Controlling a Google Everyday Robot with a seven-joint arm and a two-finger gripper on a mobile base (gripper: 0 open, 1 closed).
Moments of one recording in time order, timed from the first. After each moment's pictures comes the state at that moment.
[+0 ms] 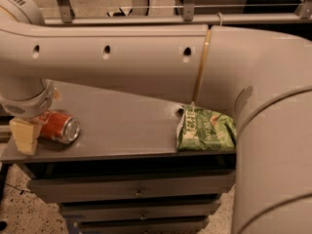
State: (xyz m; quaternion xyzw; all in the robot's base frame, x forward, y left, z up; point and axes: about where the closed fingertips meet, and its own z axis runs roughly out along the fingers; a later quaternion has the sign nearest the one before) arm 0.467 0.264 0.839 -0.64 0.75 0.02 0.15
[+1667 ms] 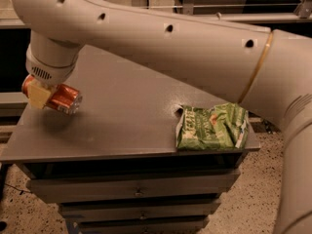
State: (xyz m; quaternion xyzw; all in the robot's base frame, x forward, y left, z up) arm 0.520 0.260 0.889 -0.61 0.74 0.13 0.26
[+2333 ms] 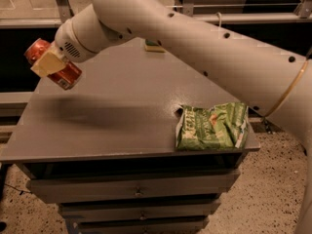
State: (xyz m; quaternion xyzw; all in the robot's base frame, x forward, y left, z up) arm 0.574 0.253 0.944 -0.56 0.67 0.28 0.40
